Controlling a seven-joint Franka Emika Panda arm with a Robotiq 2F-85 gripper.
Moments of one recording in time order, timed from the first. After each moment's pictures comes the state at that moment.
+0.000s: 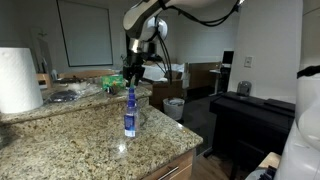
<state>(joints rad) 0.08 0.19 0.14 -1.86 0.13 2.22 -0.28</state>
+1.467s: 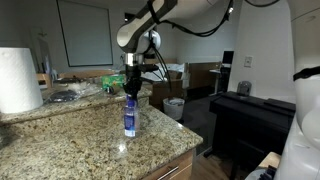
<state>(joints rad) 0.12 0.27 0.15 -1.86 0.01 2.16 -0.27</state>
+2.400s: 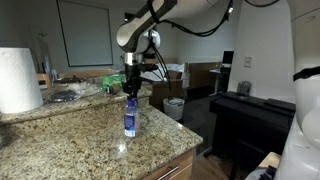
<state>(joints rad) 0.12 0.27 0.15 -1.85 0.01 2.17 -0.27</state>
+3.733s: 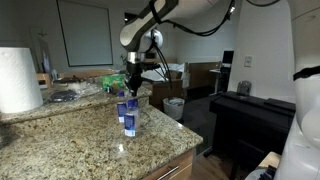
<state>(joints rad) 0.11 0.27 0.12 -1.85 0.01 2.21 -0.26</state>
